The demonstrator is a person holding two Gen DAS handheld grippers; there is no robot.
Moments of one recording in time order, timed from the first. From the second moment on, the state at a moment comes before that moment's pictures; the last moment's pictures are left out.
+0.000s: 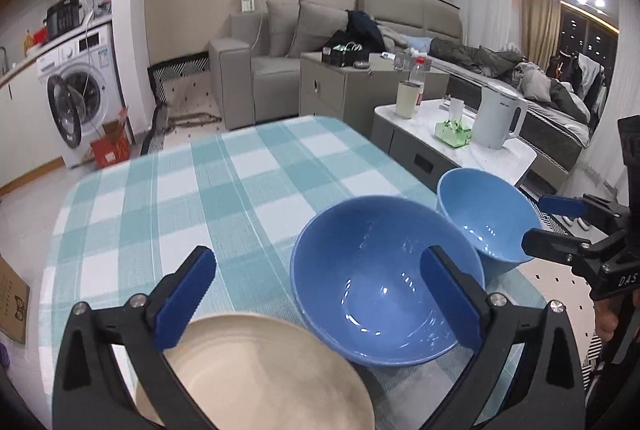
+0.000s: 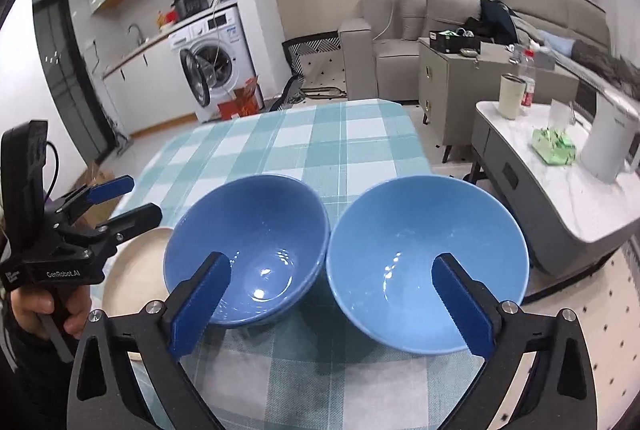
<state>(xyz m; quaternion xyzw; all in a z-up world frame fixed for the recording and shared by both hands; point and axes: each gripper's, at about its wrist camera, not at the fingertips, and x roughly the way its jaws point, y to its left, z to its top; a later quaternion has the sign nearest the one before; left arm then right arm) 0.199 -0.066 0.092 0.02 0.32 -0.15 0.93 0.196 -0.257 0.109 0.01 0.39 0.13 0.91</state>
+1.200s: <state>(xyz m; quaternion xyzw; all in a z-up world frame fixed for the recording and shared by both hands) 0.236 -0.177 0.114 0.07 0.33 -0.22 0.92 0.180 -0.359 0.110 0.12 0.38 0.00 0.92</state>
